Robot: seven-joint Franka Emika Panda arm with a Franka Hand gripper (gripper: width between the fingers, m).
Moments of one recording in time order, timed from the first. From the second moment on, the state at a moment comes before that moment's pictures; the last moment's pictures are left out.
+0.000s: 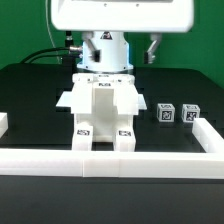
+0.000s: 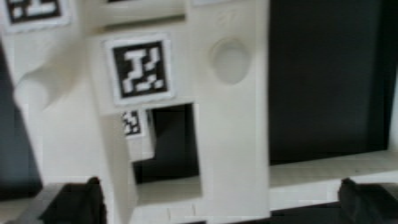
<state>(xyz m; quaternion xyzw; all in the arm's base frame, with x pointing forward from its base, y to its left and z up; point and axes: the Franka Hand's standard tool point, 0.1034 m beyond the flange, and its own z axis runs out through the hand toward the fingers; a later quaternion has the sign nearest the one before) 0.572 0.009 0.142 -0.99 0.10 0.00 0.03</state>
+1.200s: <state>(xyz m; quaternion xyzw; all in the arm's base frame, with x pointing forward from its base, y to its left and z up) 0.536 0.131 0.122 -0.99 0.15 0.02 0.03</state>
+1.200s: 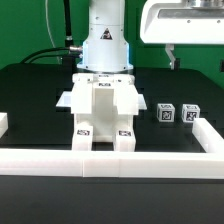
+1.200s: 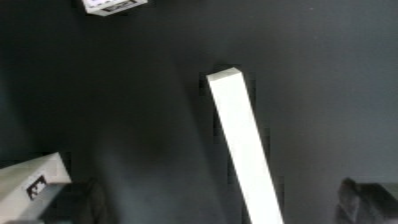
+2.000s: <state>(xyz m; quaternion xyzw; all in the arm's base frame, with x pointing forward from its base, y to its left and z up) 0.526 0.163 0.097 -1.00 0.05 -0.04 0.04</state>
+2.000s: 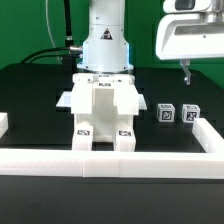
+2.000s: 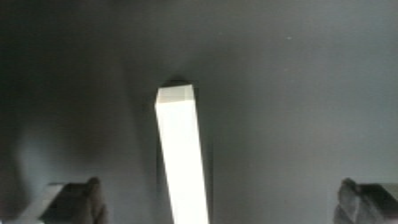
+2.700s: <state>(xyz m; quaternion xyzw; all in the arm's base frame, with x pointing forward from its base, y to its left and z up) 0.479 0.180 0.059 -1.00 0.03 -0.06 0.04</state>
